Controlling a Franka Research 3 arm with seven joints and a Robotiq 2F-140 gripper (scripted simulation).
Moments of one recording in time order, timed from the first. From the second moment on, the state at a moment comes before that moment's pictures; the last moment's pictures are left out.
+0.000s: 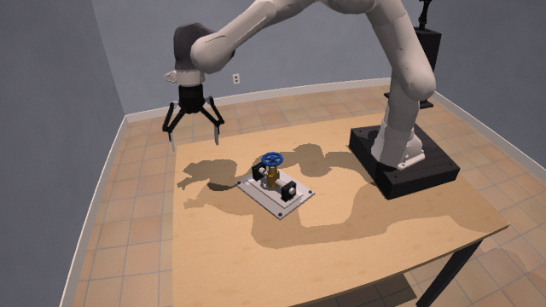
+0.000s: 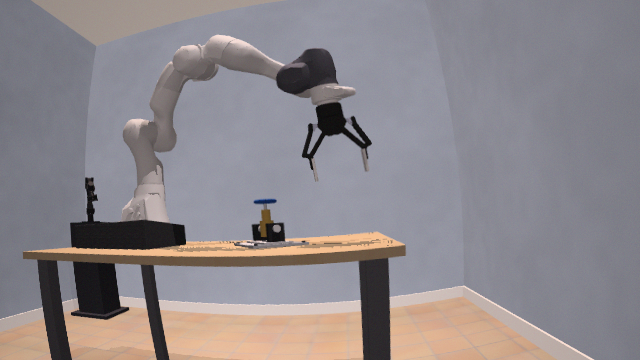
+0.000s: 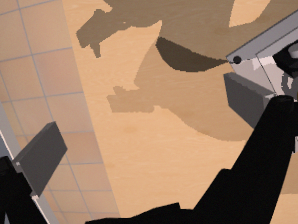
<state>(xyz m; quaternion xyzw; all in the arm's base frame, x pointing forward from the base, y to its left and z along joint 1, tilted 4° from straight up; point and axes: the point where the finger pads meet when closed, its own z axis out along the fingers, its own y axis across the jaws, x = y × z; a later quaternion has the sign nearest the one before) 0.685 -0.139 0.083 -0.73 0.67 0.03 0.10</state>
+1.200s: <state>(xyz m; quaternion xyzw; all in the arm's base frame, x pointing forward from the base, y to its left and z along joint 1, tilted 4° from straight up) 0.665 -0.126 0.093 -0.80 0.60 0.03 0.10</state>
